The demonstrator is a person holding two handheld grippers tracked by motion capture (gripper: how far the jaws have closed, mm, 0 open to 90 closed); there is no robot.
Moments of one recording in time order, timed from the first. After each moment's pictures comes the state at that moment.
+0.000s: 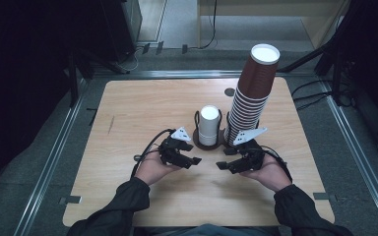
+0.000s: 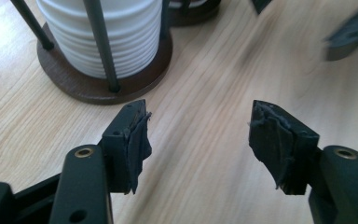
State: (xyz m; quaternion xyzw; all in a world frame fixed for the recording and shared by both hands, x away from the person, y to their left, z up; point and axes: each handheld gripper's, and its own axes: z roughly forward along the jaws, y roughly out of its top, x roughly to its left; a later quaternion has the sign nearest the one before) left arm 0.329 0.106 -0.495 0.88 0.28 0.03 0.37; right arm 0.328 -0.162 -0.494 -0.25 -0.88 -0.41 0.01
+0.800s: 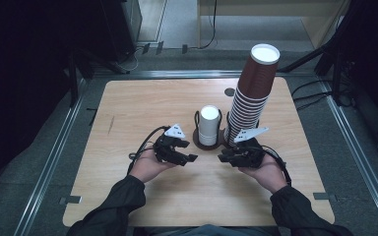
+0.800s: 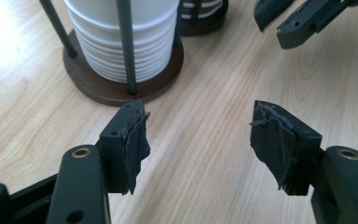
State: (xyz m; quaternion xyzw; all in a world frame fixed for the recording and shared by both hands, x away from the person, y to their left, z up) left arm 0.332 0.119 -0.487 0.88 0.28 0.05 0.38; right arm 0.329 -0.161 -0.494 -0.29 -0.86 -0.41 -0.02
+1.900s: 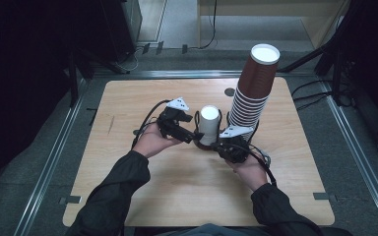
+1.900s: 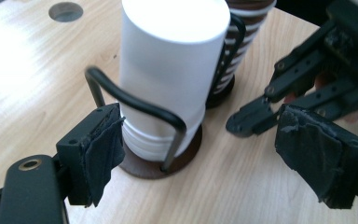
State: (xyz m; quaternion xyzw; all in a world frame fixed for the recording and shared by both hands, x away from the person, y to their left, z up) left arm 0.382 0.107 -0.432 0.87 0.27 0.05 0.42; right arm 0.334 -0.120 -0.498 -0.34 -0.84 -0.41 -0.11
